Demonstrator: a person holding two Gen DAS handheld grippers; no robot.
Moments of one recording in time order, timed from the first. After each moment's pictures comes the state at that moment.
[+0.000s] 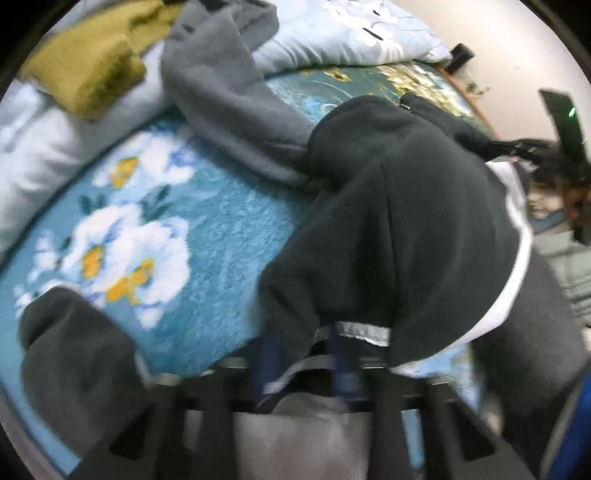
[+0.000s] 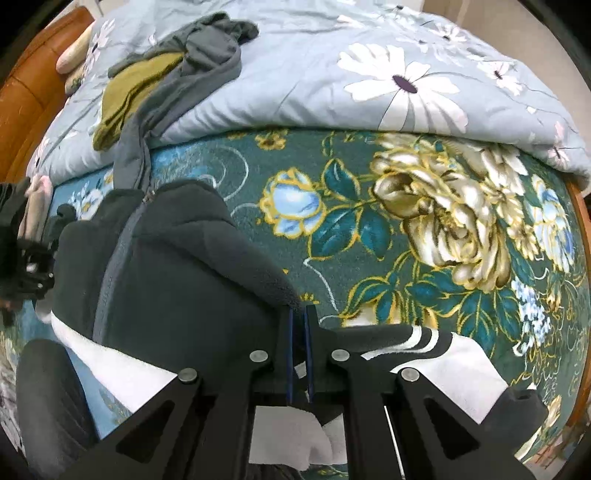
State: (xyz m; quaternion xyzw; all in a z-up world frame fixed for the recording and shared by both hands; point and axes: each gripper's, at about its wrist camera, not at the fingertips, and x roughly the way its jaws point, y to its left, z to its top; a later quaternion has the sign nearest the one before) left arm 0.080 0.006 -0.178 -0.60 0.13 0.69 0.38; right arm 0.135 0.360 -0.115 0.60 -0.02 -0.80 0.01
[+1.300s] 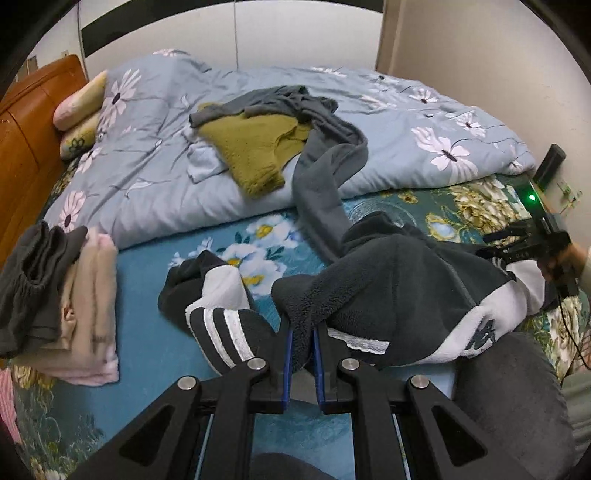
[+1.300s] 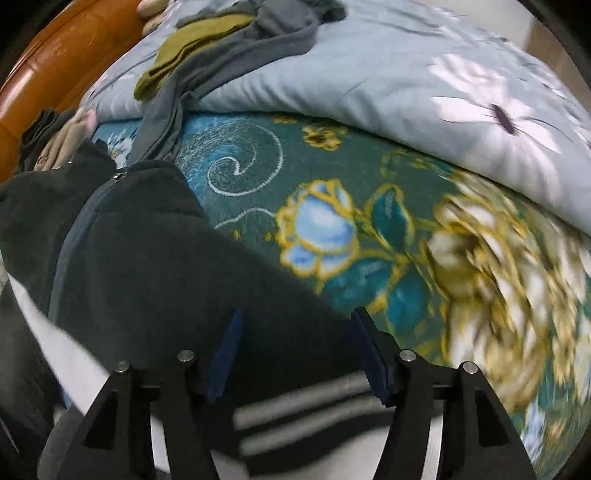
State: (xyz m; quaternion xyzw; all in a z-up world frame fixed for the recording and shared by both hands) left arm 0.162 0.000 -0.066 -0.50 0.06 0.85 0.14; right arm 0.073 0.377 -0.180 0.62 0.06 -0.76 0.20
